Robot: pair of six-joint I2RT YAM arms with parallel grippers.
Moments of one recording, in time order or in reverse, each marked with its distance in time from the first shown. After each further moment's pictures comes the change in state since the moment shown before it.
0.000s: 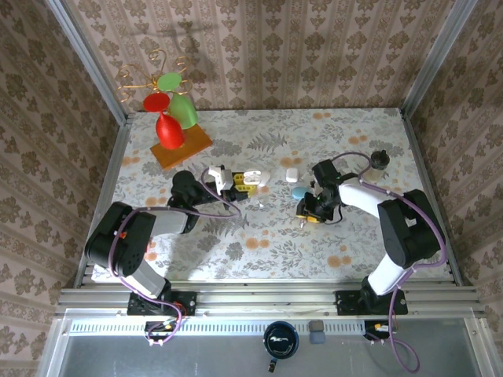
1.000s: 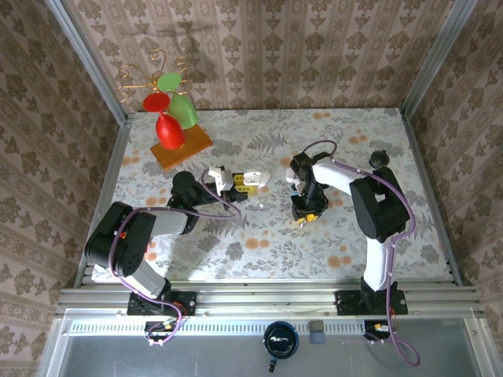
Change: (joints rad) left arm 0.000 0.000 -0.007 0.000 0.001 0.003; right arm 0.092 0.299 0.377 -0.438 0.143 -0.348
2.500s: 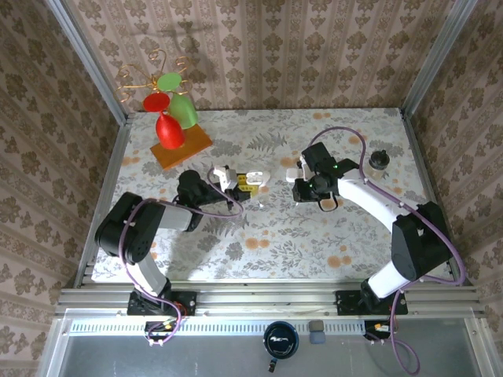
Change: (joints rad) left arm -0.001 0.126 0.034 0.005 -0.040 0.011; right arm 0.015 -0.403 -0.171 0.323 0.050 0.114
